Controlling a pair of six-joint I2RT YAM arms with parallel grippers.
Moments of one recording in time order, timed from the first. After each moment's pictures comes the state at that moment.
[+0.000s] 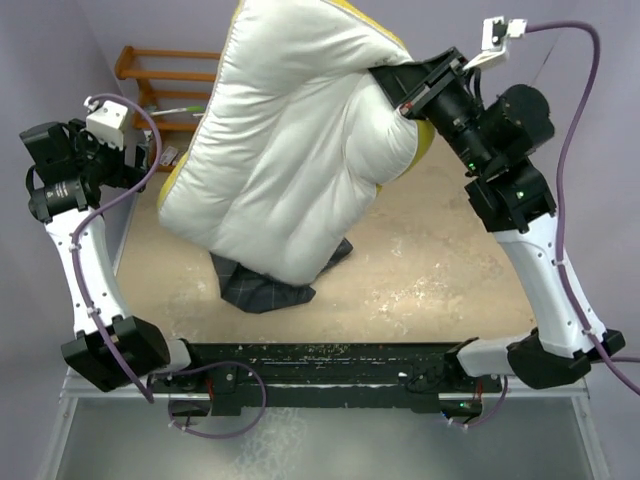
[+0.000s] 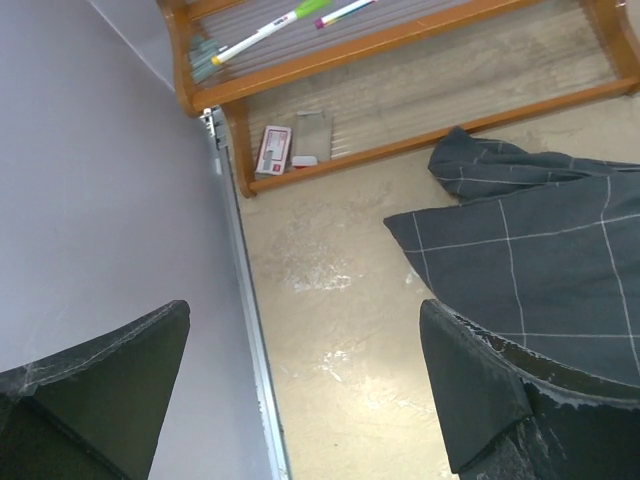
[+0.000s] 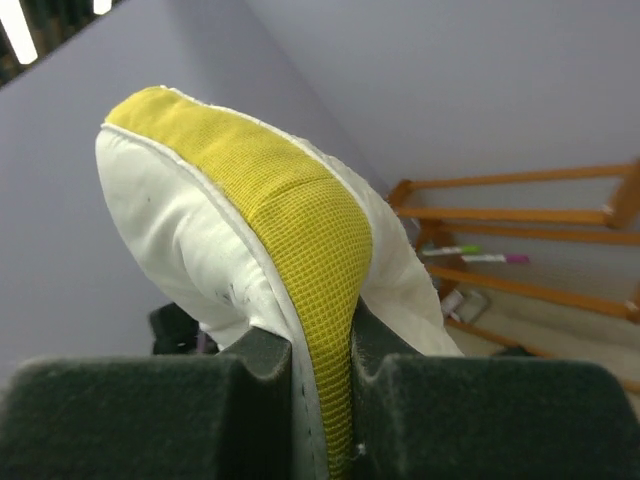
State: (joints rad) left arm 0.46 1.34 1.54 -0.67 0.51 0.52; right arm 0.52 1.35 1.93 -0.19 -0.10 0.76
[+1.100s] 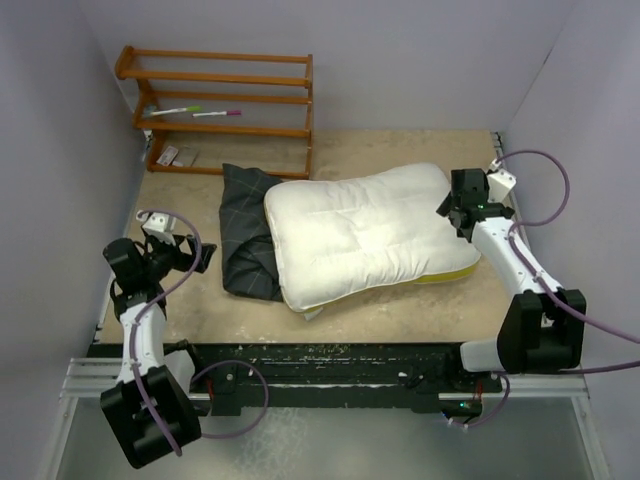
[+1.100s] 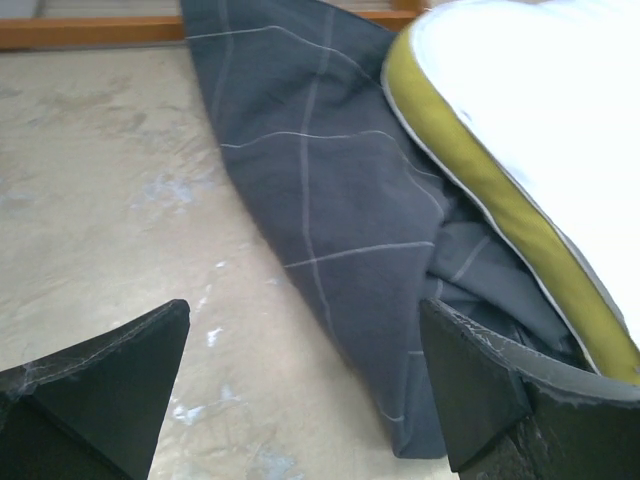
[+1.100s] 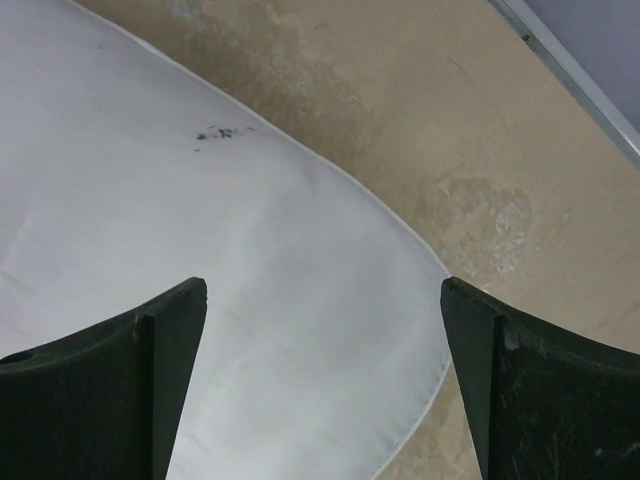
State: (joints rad) left arm 0.46 0.91 0.44 0.06 0.78 0.10; right arm 0.07 1.38 1.06 -0.55 0.59 0.63
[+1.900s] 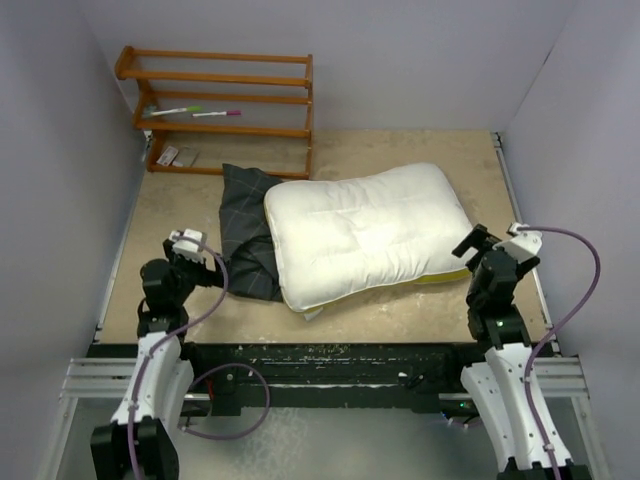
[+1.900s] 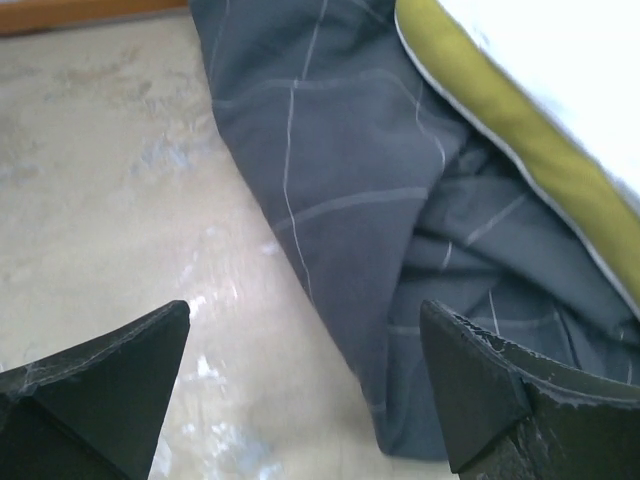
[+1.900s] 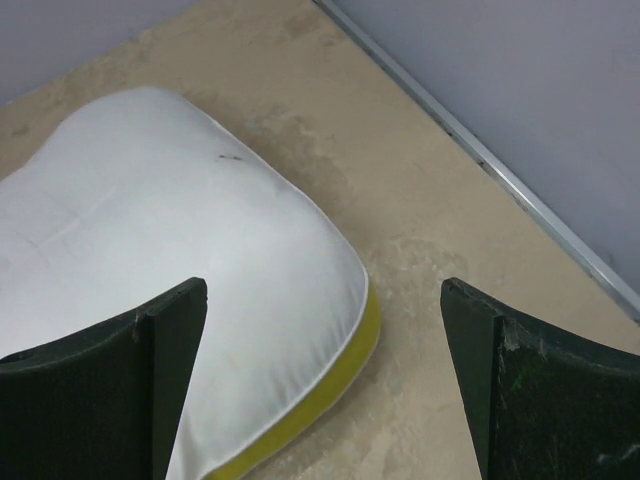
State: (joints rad) left arm 0.15 0.73 0.24 0.17 0.41 0.12; right arm 0.07 0.51 0.47 -0.21 0.53 0.30
